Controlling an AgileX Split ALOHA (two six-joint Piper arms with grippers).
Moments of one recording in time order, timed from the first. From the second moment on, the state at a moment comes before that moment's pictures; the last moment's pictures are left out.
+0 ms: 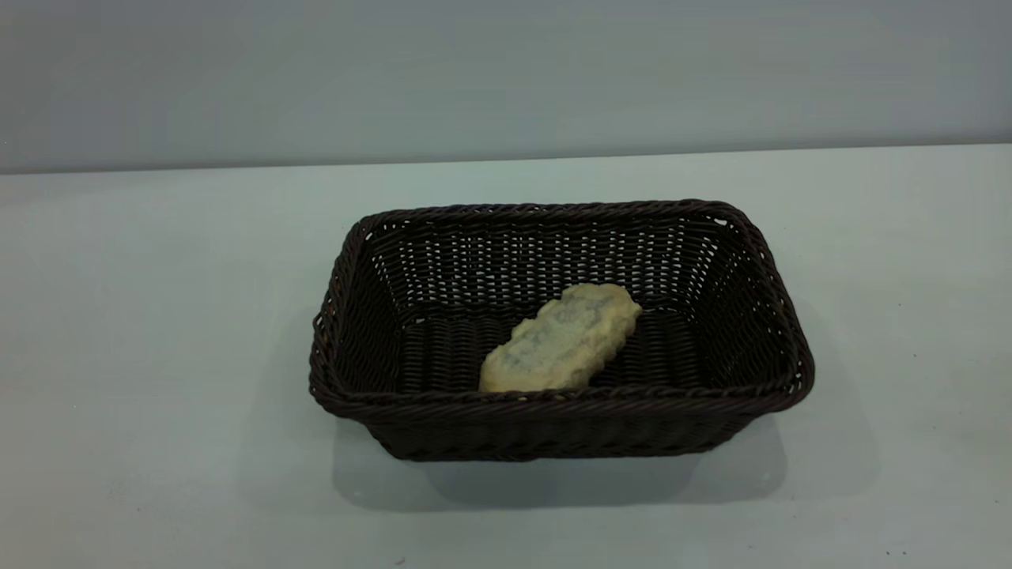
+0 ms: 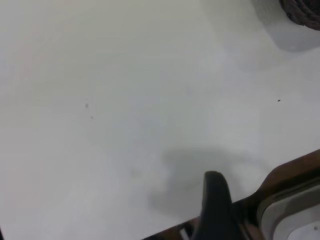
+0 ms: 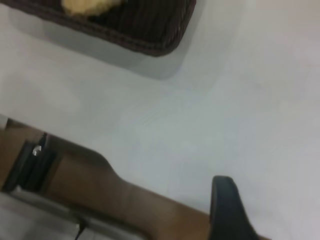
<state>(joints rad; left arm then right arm) -0.37 0.78 -0.87 0.15 1.13 0.01 0.17 0.52 -0.78 0.15 1.21 -0.21</state>
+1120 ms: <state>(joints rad) -0.37 0.22 -0.51 0.15 1.11 -0.12 0.17 0.07 -0.48 0.11 1.14 -0.20</state>
